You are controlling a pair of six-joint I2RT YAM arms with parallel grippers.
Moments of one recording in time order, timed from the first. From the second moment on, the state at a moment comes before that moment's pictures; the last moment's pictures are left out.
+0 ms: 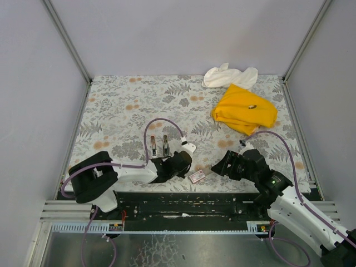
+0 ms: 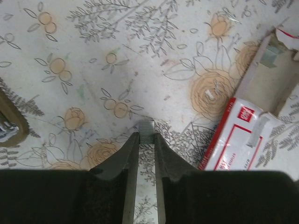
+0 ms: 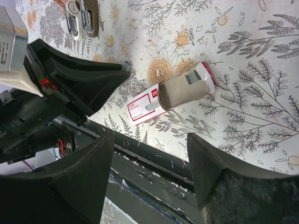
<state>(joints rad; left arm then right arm) -1.07 1.58 0.68 0.05 -0.30 -0.43 0.63 0.57 0.36 -0.44 -0.12 0.89</state>
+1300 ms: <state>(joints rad) -1.12 1.86 1.08 -0.16 -0.44 -0.75 0.63 0.33 0.32 -0.64 0.07 1.02</state>
